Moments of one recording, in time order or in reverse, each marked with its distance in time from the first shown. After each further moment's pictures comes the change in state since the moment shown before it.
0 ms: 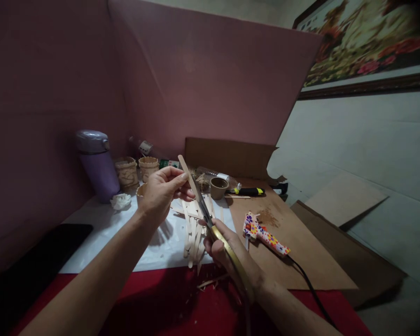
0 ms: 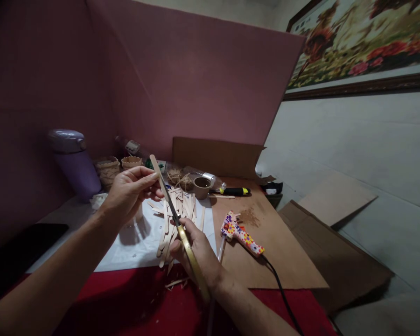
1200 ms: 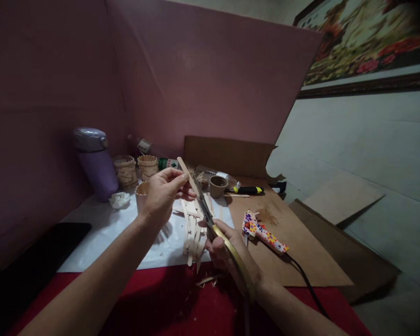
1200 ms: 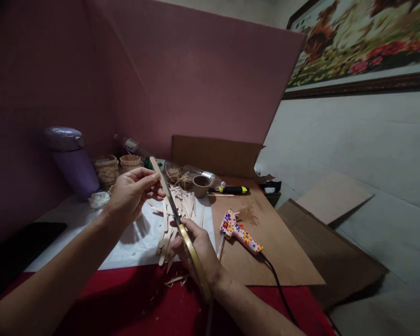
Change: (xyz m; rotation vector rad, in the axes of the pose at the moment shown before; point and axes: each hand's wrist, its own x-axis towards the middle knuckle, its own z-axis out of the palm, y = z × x) left_hand -0.002 -0.005 0.009 0.001 0.084 -0.011; right_hand 0.001 0.002 0.005 0.272 0.071 0.078
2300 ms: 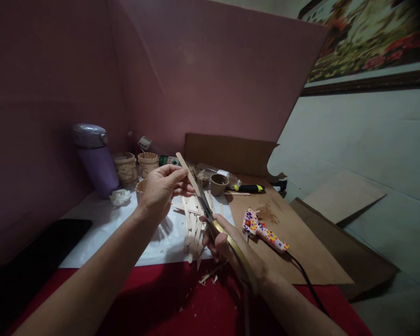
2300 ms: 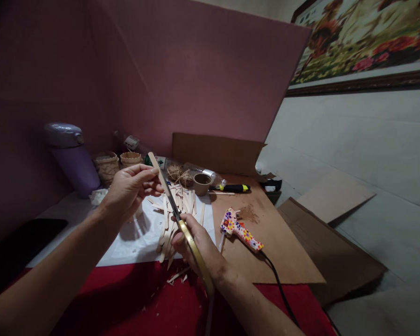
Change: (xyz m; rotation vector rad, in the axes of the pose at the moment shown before) left_hand 0.004 0.005 -0.003 -0.030 0.017 -0.050; right_hand -0.003 -0.010 -0.004 -0.196 -0.031 -0.064
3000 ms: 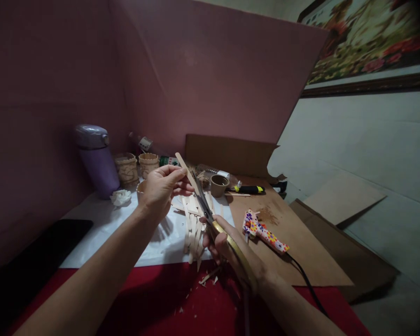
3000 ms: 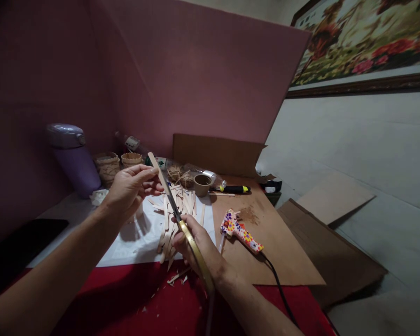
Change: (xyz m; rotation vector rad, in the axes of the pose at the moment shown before) left_hand 0.003 0.000 -0.001 -0.017 0.035 -0.017; right_hand 0.004 0.010 -0.004 0.025 -0.024 0.063
